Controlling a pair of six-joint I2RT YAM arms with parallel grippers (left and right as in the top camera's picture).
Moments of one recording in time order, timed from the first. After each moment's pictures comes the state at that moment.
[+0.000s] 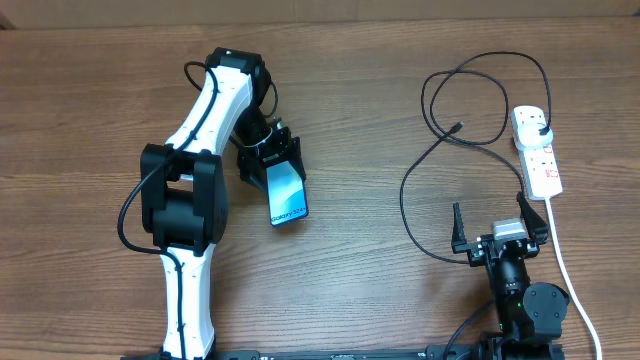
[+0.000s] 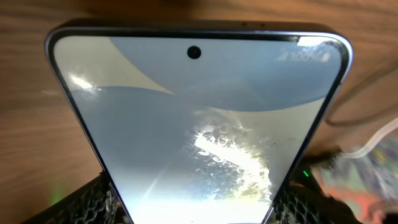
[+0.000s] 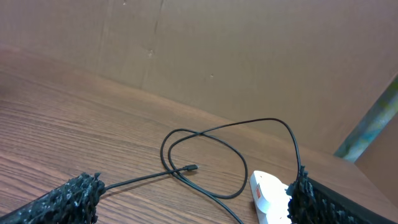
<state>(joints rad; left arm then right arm) -0.21 2.33 1.98 -1.63 0.49 -0.26 -0.04 0.01 0.02 -0.02 -0.13 -0.32</state>
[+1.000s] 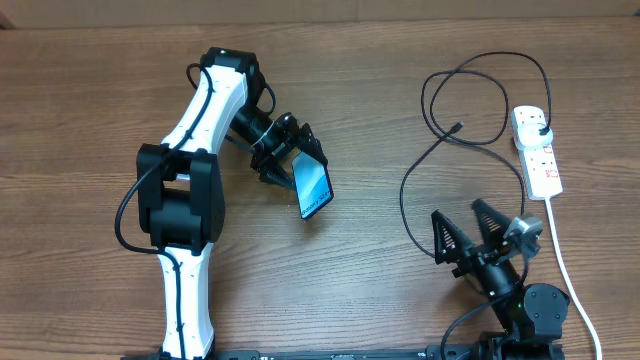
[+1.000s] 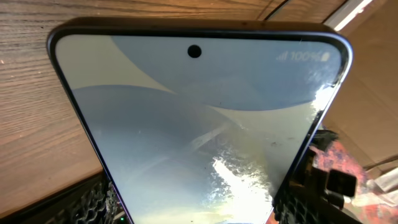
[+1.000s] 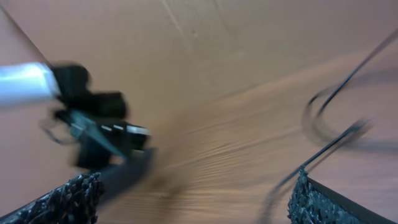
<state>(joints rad) -0.19 2.33 1.98 -1.68 0.86 -0.23 -0.04 0.01 0.02 -0.01 -0.45 0.57</state>
